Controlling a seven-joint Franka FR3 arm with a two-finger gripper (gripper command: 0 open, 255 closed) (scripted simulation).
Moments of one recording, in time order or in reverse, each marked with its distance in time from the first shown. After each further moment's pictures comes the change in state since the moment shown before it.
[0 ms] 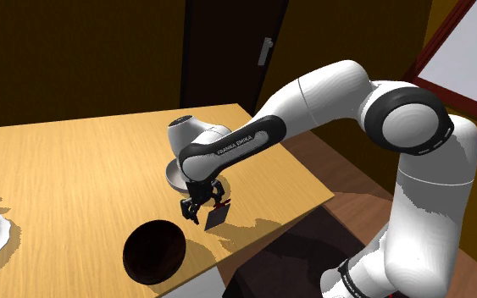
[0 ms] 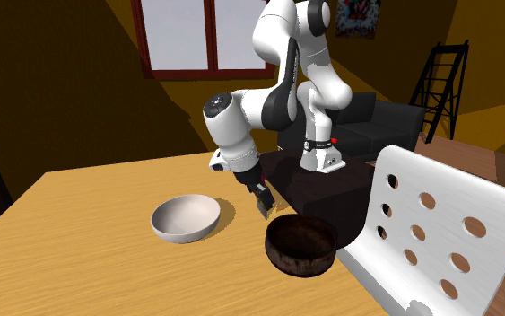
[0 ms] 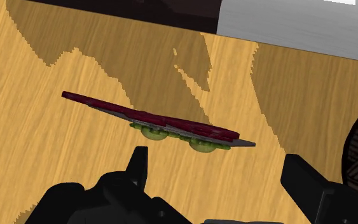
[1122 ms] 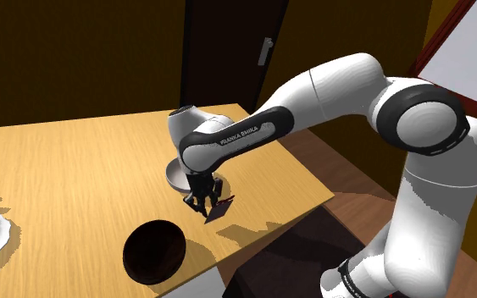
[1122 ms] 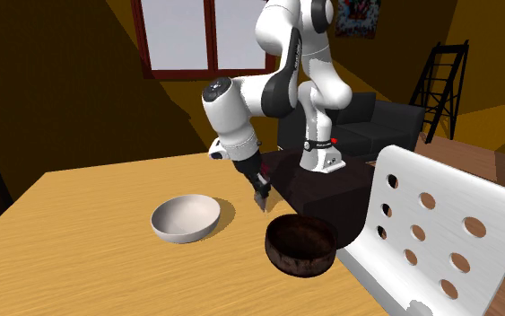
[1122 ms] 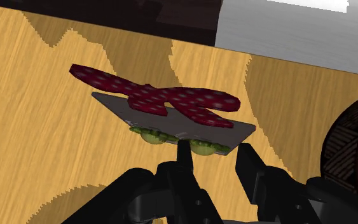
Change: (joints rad) arm -0.008 -0.054 0.011 0.010 0.019 -0.061 -0.009
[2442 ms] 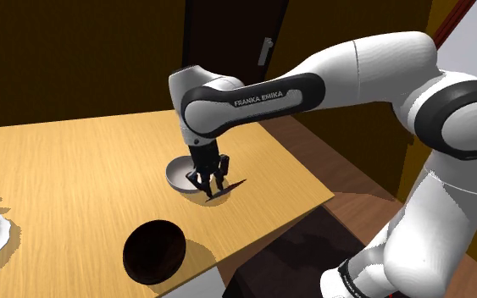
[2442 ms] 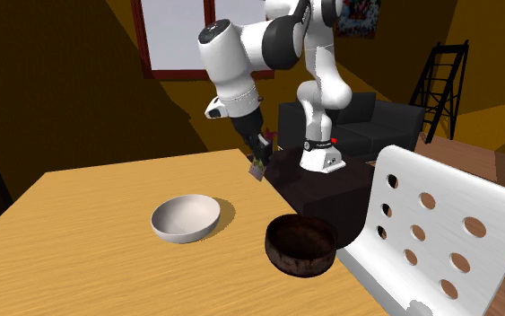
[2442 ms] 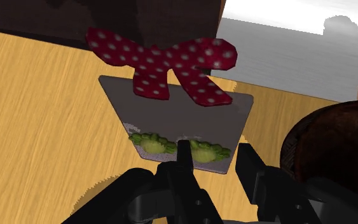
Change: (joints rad) arm -0.019 -0.151 0.023 0.081 0.055 -0.222 -0.023
